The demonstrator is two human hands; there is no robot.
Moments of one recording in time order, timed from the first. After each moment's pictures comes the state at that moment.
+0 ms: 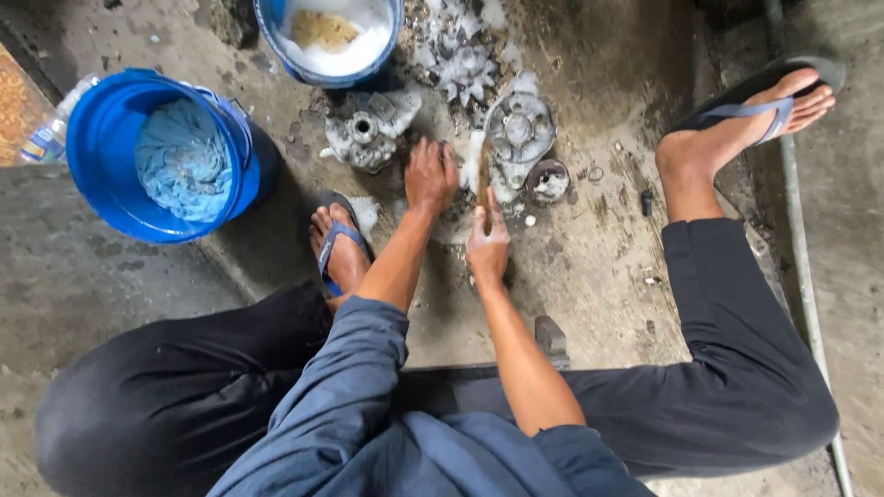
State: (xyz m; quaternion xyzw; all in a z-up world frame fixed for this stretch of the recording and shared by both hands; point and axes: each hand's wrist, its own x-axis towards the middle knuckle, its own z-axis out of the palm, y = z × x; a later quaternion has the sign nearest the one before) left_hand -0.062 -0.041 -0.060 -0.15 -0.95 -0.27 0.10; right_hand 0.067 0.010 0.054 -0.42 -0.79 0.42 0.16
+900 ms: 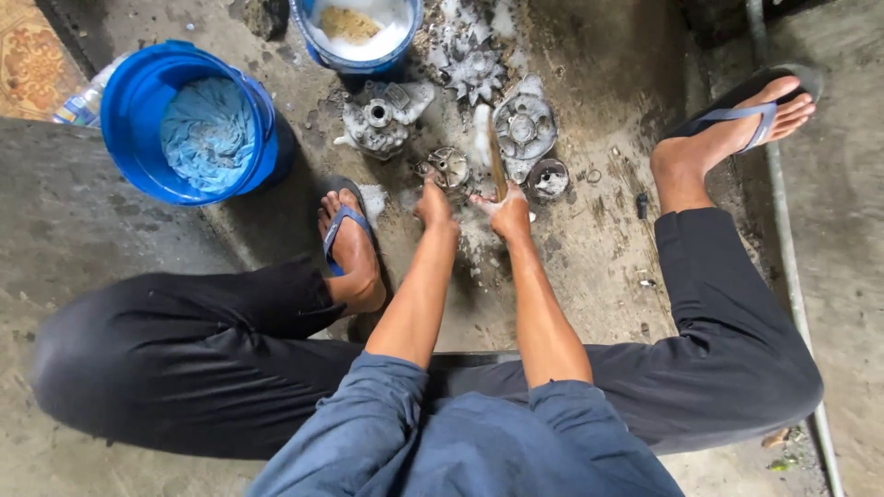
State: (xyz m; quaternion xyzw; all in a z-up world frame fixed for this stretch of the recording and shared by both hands) left_hand -0.013 -0.032 -0.004 0.56 -0.51 -0.62 -0.17; right_hand 0.051 0.092 -0.009 -0.37 -0.80 0.46 -0.08
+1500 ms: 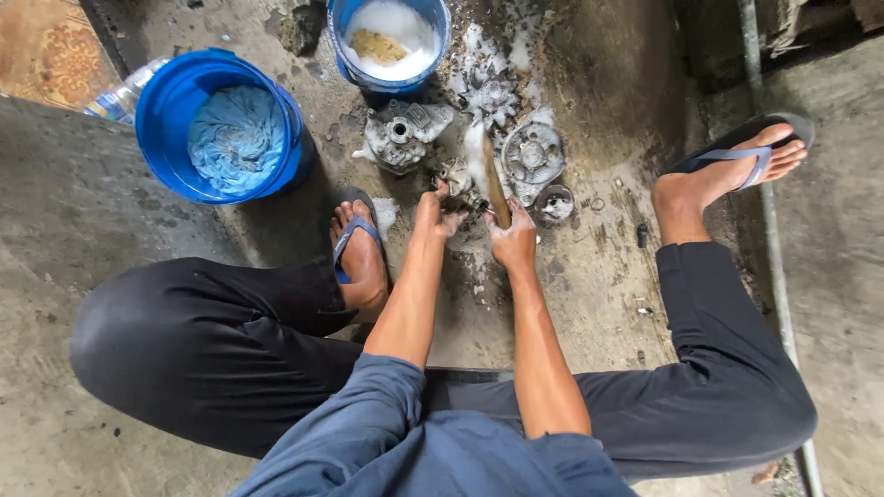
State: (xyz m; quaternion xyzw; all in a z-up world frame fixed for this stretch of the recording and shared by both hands) left_hand -0.041 -0.052 -0.187 0.44 -0.29 -0.80 -0.29; right_hand 0.059 0.075 0.049 -0.23 -0.87 0.41 0.11
